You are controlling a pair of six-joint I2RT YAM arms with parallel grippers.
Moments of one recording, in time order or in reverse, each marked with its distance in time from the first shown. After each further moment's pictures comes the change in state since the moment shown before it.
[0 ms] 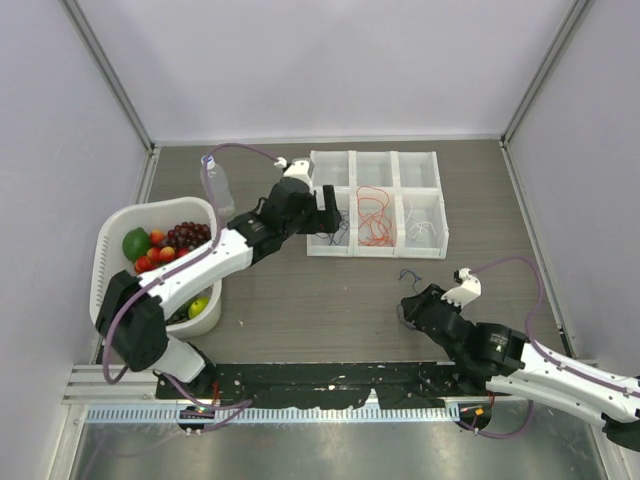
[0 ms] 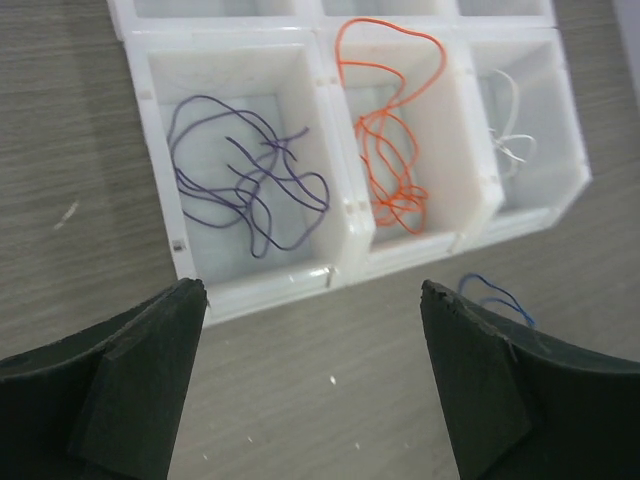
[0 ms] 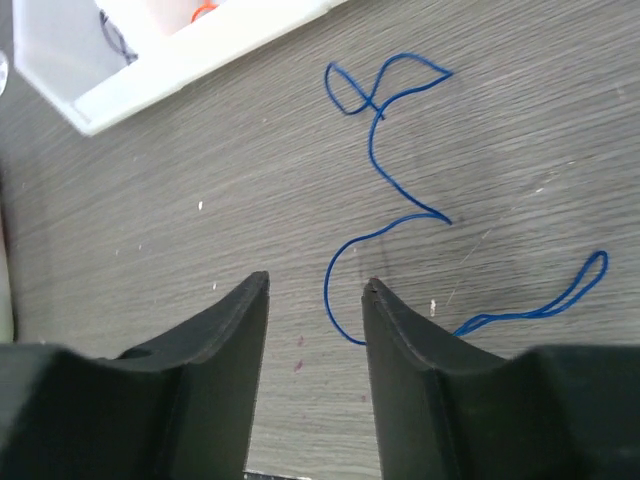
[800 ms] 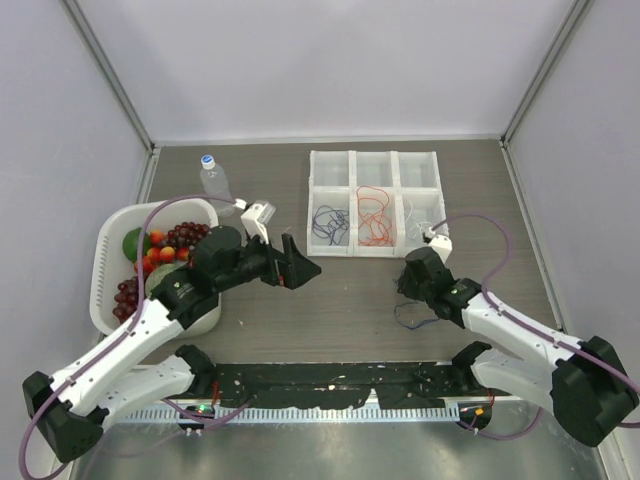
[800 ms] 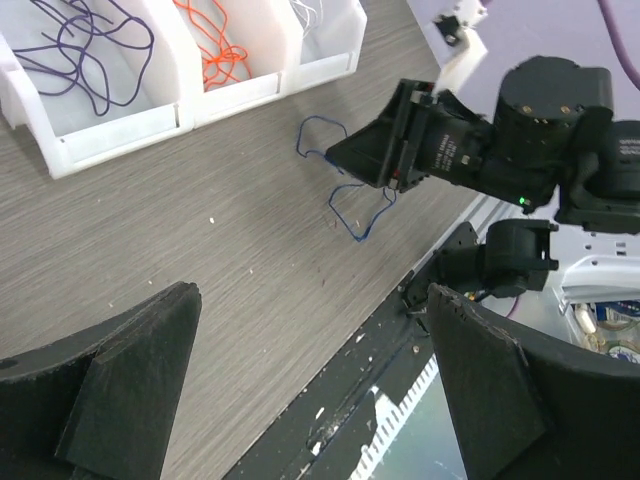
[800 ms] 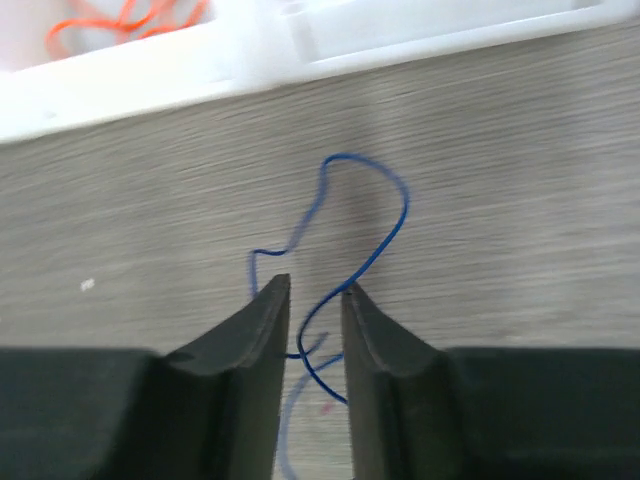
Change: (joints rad) left arm 0.000 -0.644 -0.389 -0.056 0.418 -0.062; right arm -0.533 0.623 0.148 0.355 -0.308 -0.473
